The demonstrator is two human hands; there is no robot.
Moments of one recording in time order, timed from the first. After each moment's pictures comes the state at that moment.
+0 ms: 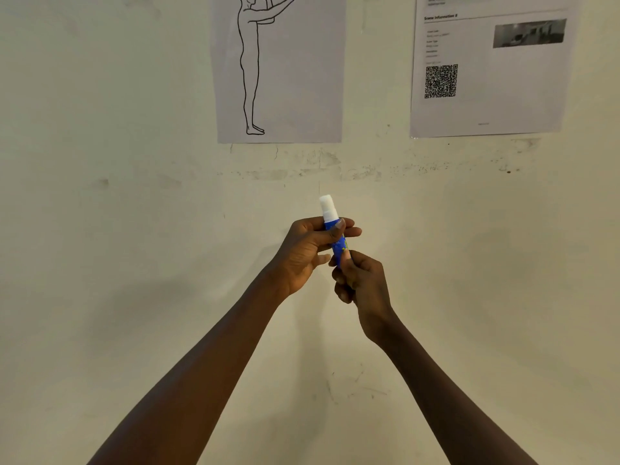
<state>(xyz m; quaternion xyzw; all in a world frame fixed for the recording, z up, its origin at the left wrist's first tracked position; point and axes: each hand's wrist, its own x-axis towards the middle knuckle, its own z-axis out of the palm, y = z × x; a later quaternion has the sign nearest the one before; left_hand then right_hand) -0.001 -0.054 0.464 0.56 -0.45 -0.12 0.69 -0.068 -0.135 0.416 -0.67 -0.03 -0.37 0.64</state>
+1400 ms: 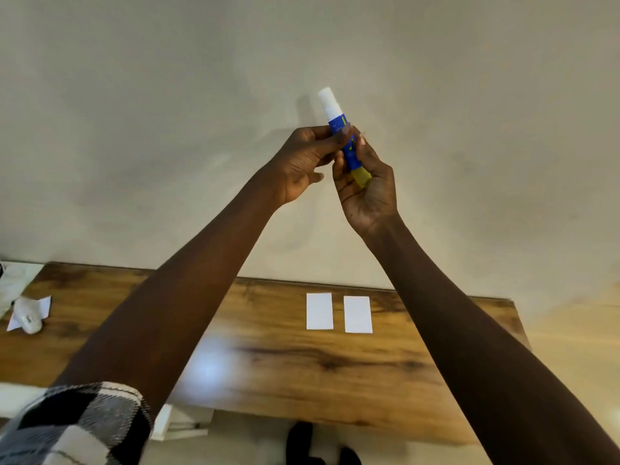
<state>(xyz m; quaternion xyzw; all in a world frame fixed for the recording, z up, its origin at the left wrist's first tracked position) 0.000 -0.067 0.267 0.66 -0.25 -0.32 0.63 -0.069 -0.141 0.231 -0.24 0.09 -0.24 0.94</state>
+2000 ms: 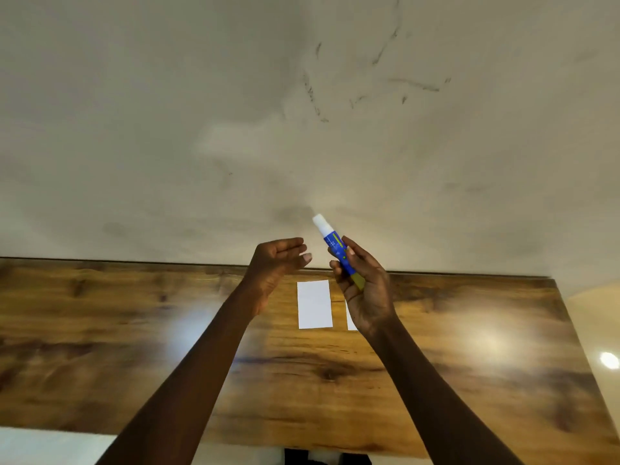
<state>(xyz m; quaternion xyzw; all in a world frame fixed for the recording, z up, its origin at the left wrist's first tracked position) 0.025 -0.047 0.006 0.72 -0.05 -0.37 0.58 -0.079 -0.149 -0.005 -0.28 0.33 -0.20 0.88</state>
